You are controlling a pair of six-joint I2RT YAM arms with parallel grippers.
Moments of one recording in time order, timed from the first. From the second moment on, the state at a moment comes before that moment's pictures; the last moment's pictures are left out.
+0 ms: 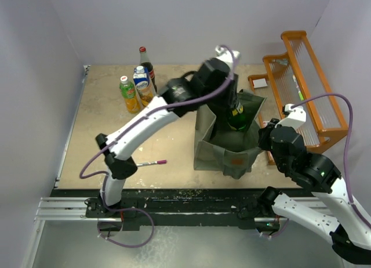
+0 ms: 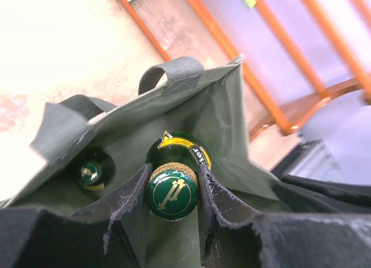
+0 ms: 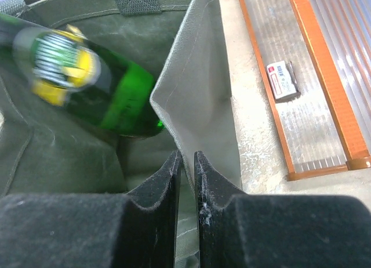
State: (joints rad) left arm -1.03 2.04 2.44 -0.92 -0.20 -0.45; right arm 0.78 0.68 1.11 -0.97 0.74 0.61
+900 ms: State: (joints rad) left arm -0.80 1.55 2.48 -1.20 -0.16 -0.63; right arm 0.78 0.71 1.11 -0.97 0.73 0.67
